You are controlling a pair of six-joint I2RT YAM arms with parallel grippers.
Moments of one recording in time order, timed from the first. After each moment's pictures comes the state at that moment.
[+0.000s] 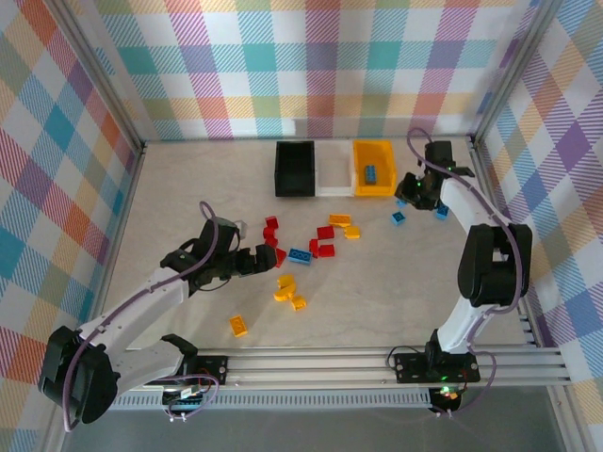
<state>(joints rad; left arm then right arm) -0.50 1.08 0.70 -0.52 0.19 -0.66 0.04 1.76 1.39 -0.65 -0.24 0.44</state>
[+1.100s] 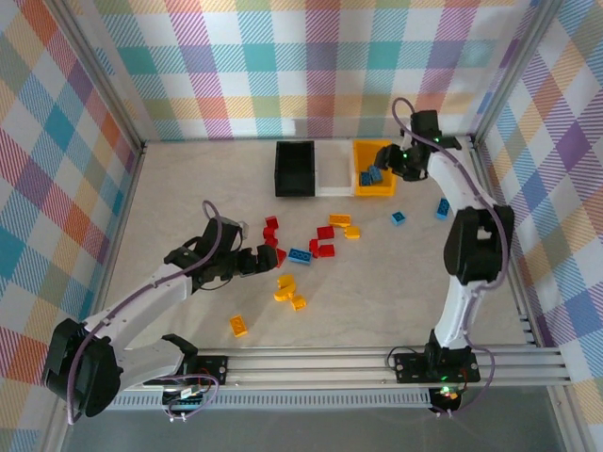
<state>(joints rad) -0.50 1.12 0.71 -0.52 0.19 -0.66 0.09 1.92 1.70 -0.76 -0.24 0.37</state>
